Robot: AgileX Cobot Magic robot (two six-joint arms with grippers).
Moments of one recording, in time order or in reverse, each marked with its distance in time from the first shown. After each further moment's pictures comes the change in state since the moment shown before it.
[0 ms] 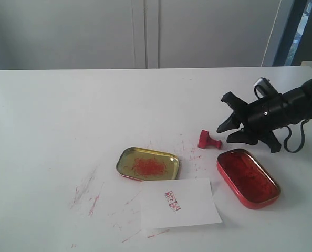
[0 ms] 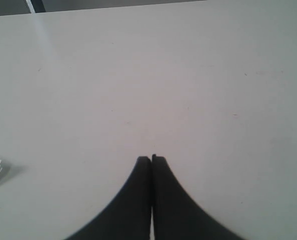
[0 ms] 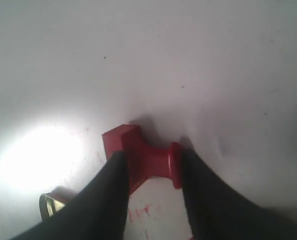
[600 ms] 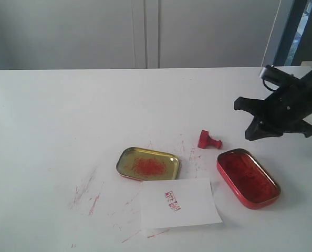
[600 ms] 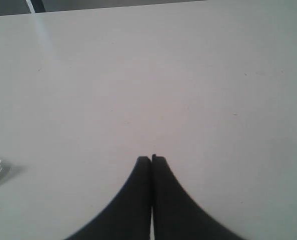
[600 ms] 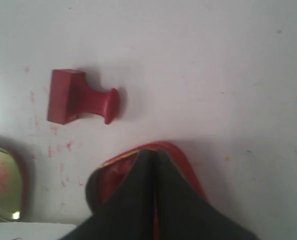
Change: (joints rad) left arm 0.000 0.000 0.000 0.000 0.000 0.000; right arm 0.000 -0.172 0.000 -0.518 0.048 0.136
